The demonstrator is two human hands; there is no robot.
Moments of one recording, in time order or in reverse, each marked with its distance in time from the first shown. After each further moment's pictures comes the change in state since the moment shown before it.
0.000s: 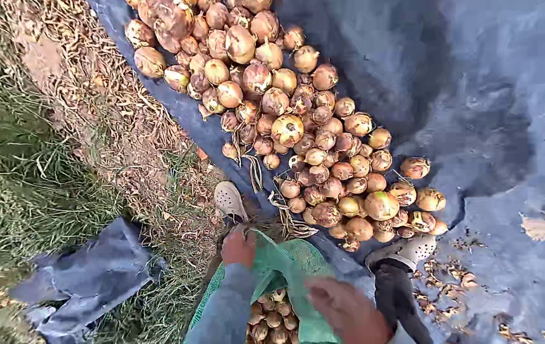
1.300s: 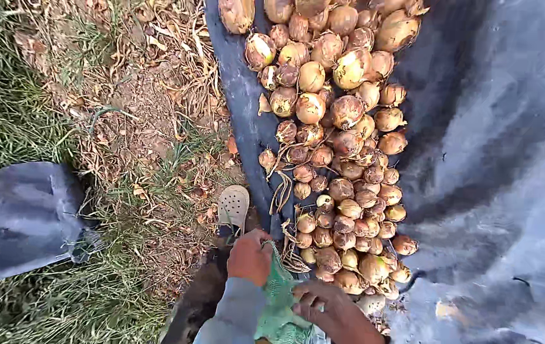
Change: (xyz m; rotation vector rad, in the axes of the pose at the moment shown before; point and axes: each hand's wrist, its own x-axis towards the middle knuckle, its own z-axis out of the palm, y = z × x) left_hand 0.057 -0.022 -0.096 -0.464 -0.326 -0.066; right_hand 0.144 -0.042 0.009 -0.086 -0.267 -0.024
